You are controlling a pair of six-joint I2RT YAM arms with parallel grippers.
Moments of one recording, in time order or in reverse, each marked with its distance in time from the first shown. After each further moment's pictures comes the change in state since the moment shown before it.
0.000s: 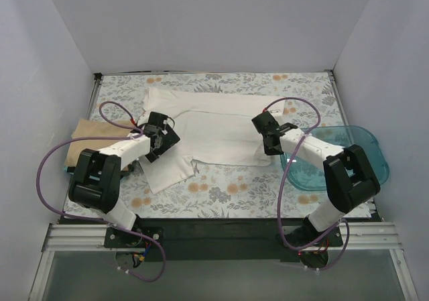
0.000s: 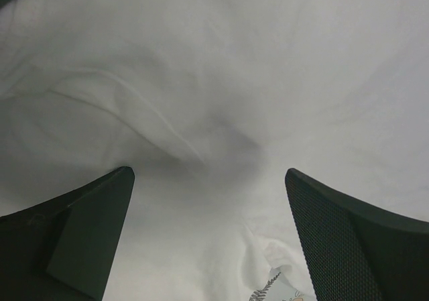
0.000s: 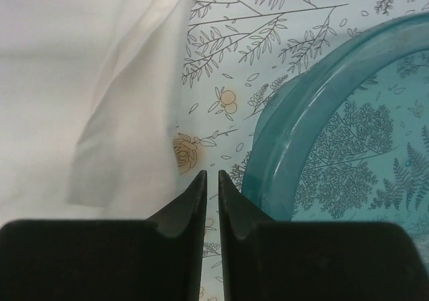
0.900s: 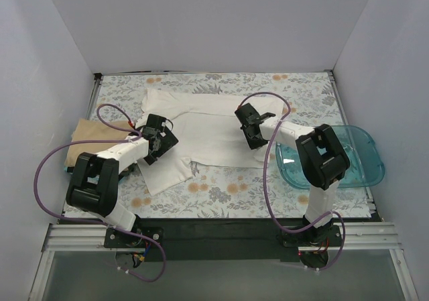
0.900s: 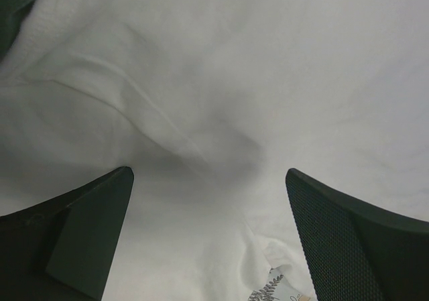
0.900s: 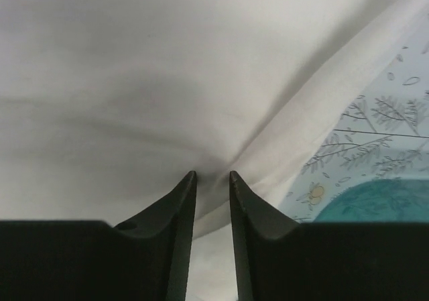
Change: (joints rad) left arm 0.006 -0.040 -0.038 -0.008 -0.008 -0.009; right arm 0.043 0.282 0.245 0.037 -0.157 -0.224
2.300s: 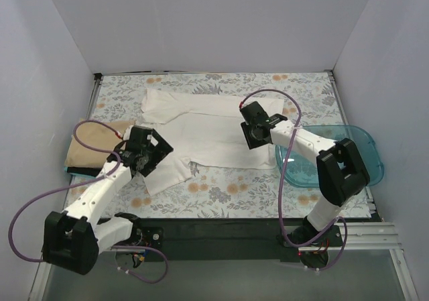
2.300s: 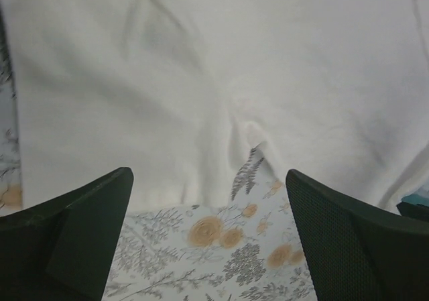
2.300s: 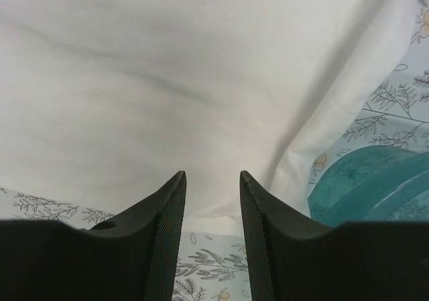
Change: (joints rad) left arm -0.001 -0.434 -0.097 -0.172 0.141 -0.061; right arm 0.025 -0.198 -0.045 -0.032 -0.067 0.007
